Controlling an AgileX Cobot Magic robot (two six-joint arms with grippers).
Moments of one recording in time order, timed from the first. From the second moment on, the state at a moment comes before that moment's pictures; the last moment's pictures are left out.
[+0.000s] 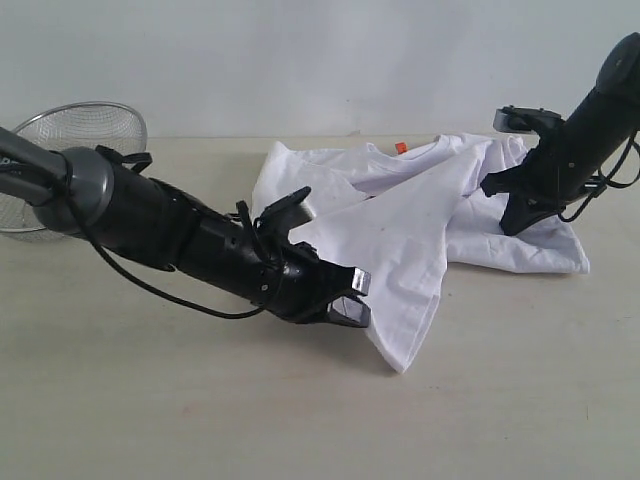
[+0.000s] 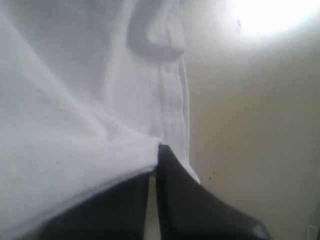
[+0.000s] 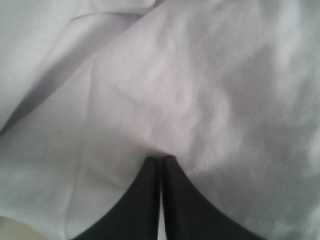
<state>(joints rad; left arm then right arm) -0.51 2.14 -1.14 -1.54 0.64 1.20 -0.18 2.30 -1.74 0.39 0.98 -0.52</state>
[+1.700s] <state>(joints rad) -0.34 2.34 -1.74 -1.52 0.12 1.40 -0.18 2.30 -1.74 0.39 0.95 -0.54</state>
